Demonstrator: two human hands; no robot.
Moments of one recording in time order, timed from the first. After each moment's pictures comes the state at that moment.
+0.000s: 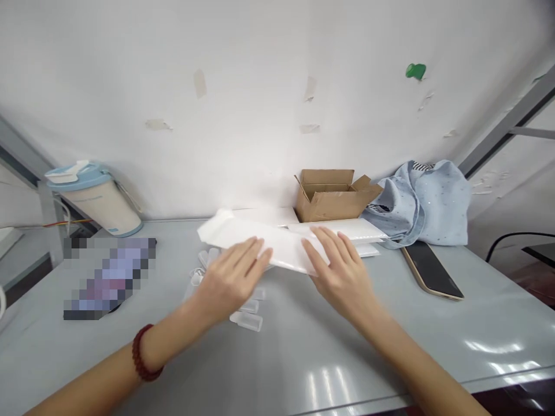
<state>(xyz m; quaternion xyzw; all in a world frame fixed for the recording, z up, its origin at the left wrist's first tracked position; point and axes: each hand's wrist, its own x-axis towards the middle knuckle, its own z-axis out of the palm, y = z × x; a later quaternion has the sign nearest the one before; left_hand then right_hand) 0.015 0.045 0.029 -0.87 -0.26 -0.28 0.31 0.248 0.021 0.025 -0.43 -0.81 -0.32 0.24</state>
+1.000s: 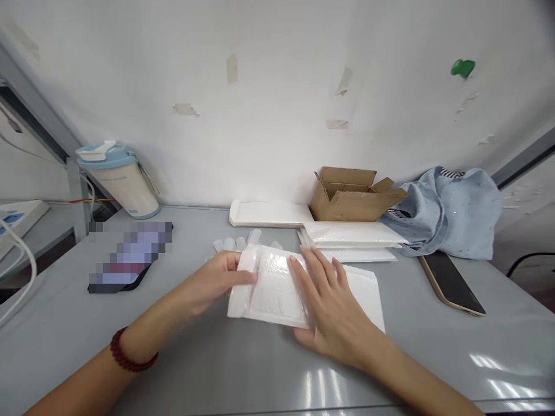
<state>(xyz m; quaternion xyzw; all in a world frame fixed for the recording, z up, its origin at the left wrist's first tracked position) -0.021 0.035 0.035 -0.50 -0.46 -0.26 -0.69 0.211 -0.012 0.014 -0.44 -0.88 -0.08 0.13</state>
